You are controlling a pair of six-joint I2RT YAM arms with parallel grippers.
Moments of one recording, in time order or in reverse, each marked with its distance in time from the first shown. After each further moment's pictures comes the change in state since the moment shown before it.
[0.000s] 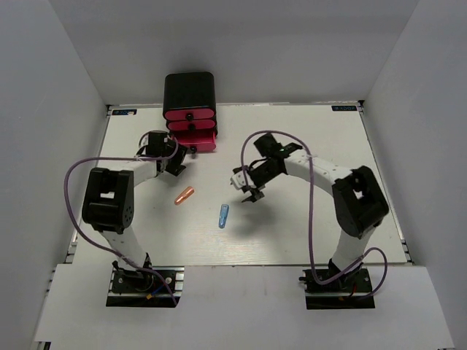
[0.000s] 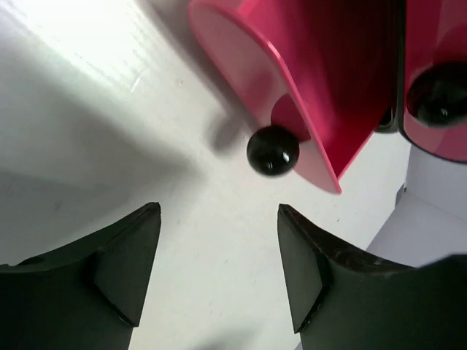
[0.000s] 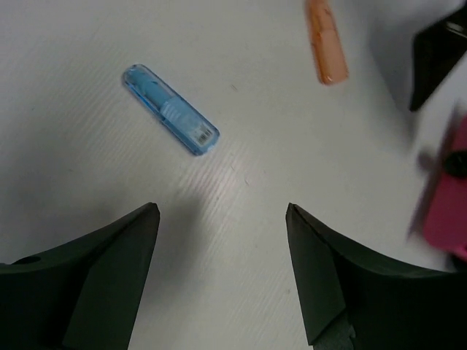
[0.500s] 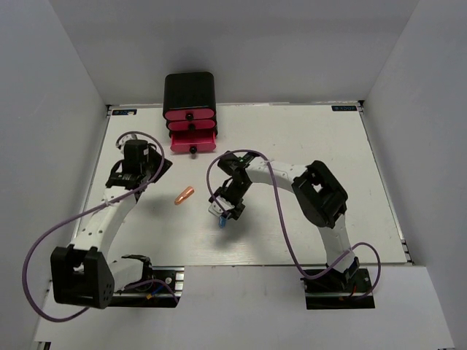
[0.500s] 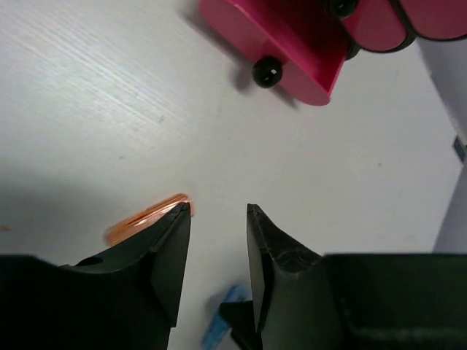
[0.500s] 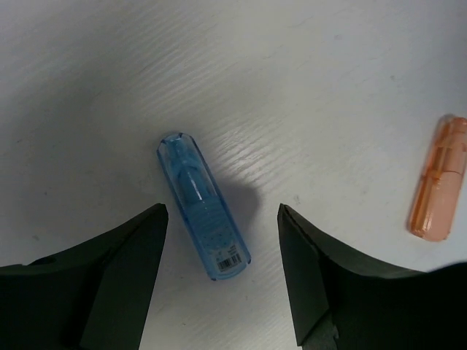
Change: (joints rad) left arm 0.006 -0.601 -0.142 -0.340 -0.146 0.315; right arm 0.254 0.334 0.280 -0.244 0.148 -0.309
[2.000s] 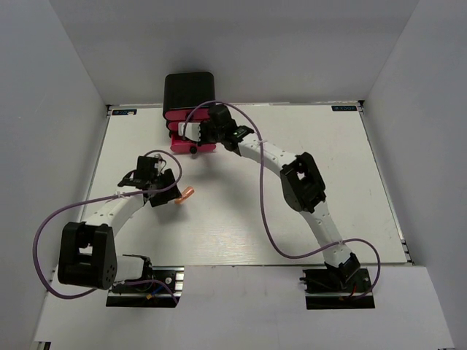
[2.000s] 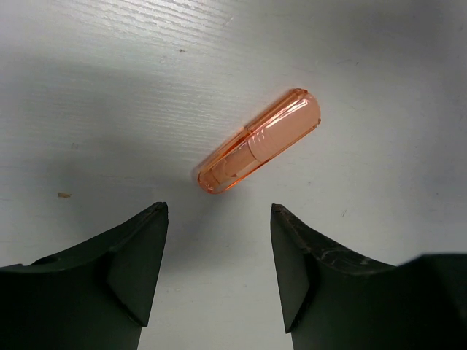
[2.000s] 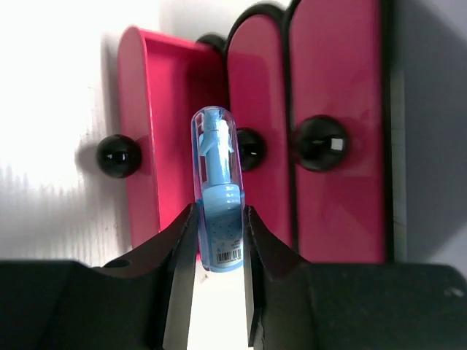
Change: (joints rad) left arm -0.013 0.089 -0.161 -0.101 0.146 0.443; right arm -0.100 0.284 0.562 0.677 0.483 0.792
